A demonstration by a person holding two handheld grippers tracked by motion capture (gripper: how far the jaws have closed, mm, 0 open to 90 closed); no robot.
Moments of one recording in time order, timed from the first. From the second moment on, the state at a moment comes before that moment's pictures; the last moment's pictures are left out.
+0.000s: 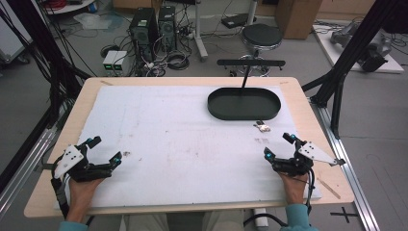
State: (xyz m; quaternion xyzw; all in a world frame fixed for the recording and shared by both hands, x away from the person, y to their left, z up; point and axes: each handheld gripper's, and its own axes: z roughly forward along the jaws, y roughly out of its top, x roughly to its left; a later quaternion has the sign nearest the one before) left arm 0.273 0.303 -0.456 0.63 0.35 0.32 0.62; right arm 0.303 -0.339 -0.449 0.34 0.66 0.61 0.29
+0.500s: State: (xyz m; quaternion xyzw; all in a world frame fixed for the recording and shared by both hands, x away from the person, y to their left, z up) left arm 0.274 0.303 -0.456 0.63 0.35 0.32 0.62; right arm 0.305 -0.340 -0.448 0.34 0.66 0.61 0.28
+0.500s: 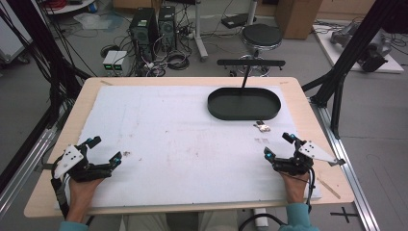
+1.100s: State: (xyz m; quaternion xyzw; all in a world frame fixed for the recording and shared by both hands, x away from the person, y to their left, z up) left arm 0.274 0.303 -0.456 0.63 0.35 0.32 0.61; right arm 0.350 -0.375 -0.332 0.28 0.76 0.53 0.26
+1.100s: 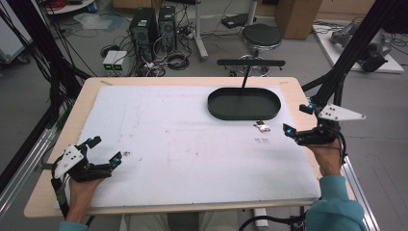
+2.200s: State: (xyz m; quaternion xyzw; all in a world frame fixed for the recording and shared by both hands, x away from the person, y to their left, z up) left arm 0.273 0.302 -0.456 0.64 0.34 0.32 0.61; right arm 0.441 -0.344 -0.352 0.23 0.91 0.31 0.16
